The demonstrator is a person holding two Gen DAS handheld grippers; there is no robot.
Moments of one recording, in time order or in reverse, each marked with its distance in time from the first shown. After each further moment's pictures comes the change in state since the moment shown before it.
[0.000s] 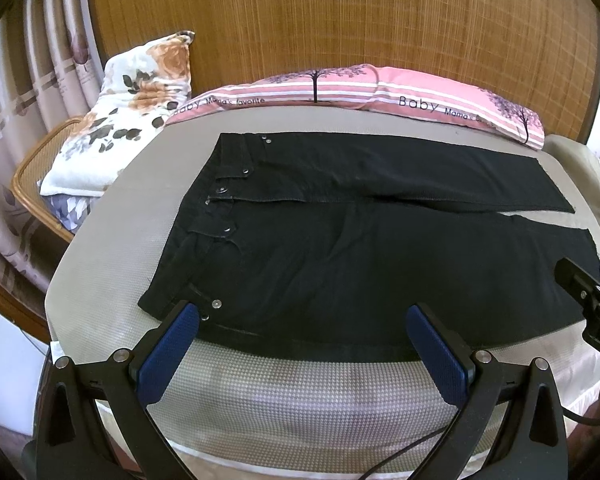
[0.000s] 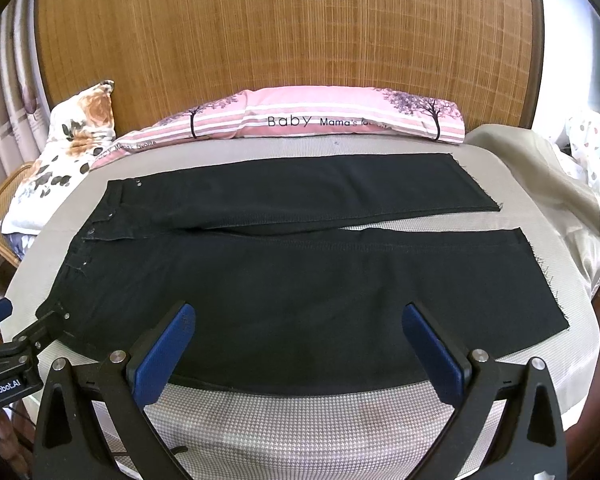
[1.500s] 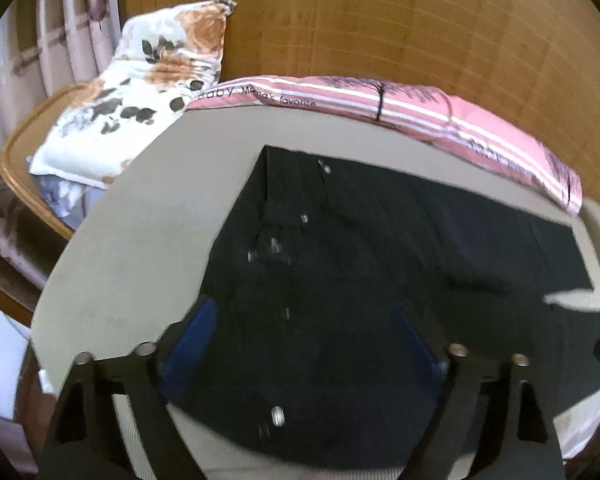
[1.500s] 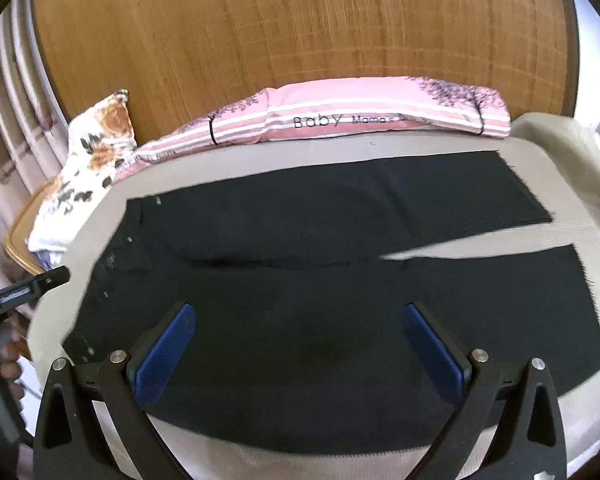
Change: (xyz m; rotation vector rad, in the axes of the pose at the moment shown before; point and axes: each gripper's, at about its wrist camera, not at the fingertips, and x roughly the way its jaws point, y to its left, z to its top) left arm 0.088 0.102 0.100 -0.175 0.063 -0.056; right arm 0.056 -0.005 0.057 0.061 0.067 0.193
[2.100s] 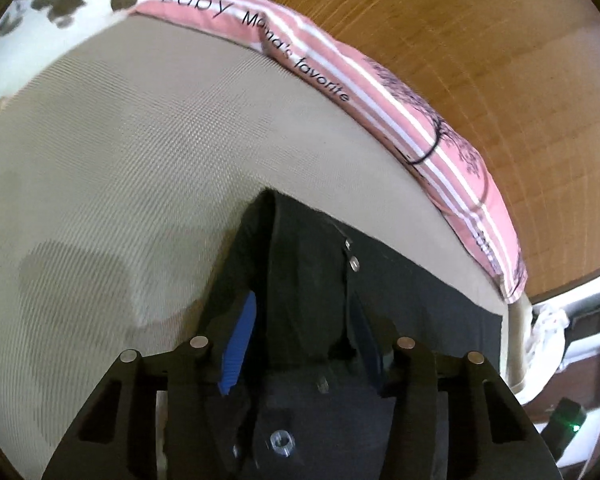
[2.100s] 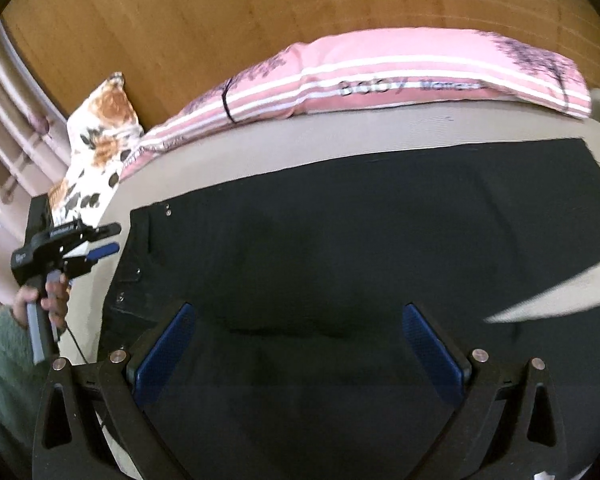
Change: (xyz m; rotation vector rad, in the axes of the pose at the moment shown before) left arm 0.188 0.099 0.128 -0.298 0.250 -0.423; right arm 0.126 0.042 0.065 0.025 0.187 0.097
